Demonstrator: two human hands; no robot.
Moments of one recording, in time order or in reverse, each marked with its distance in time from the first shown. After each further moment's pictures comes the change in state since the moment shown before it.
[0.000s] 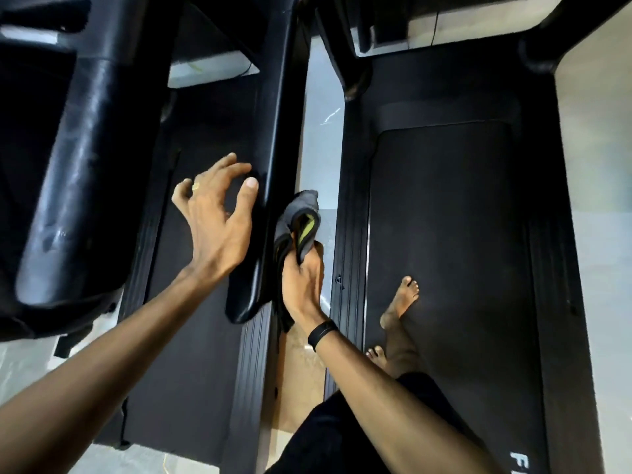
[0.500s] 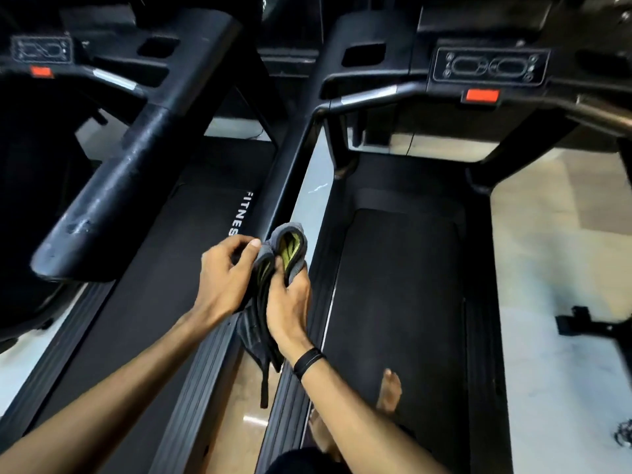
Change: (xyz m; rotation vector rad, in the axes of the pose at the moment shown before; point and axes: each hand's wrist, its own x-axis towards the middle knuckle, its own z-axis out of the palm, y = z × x) left_hand -0.075 0.054 -0.045 -0.366 -0.011 -0.232; right_hand -0.074 -0.087 -0.043 -0.018 -0.044 -0.160
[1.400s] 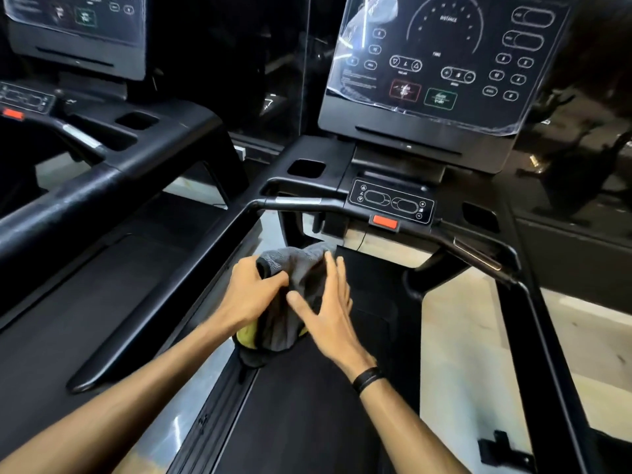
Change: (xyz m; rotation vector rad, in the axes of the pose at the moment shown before) left_hand 0.065 0.160 0.149 -0.356 -0.046 0.023; right_hand 0.148 -0.122 -0.228 -0.726 -0.312 -0.465
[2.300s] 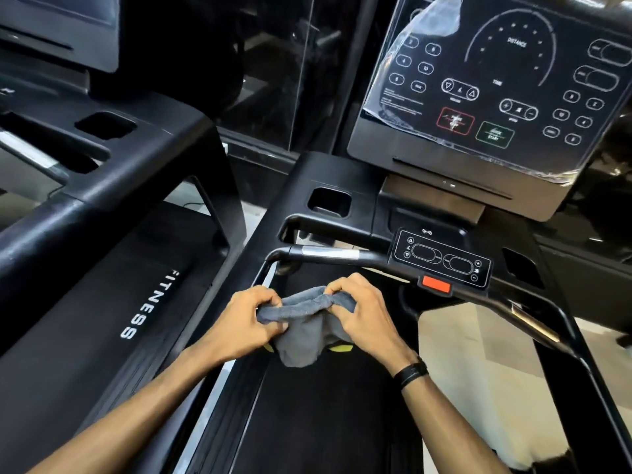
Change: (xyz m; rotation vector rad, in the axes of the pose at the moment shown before) left_hand 0.181 -0.099 -0.094 0.143 -0.284 0.142; right_hand 0.203 -0.027 0.025 -0.197 0.010 -0.147
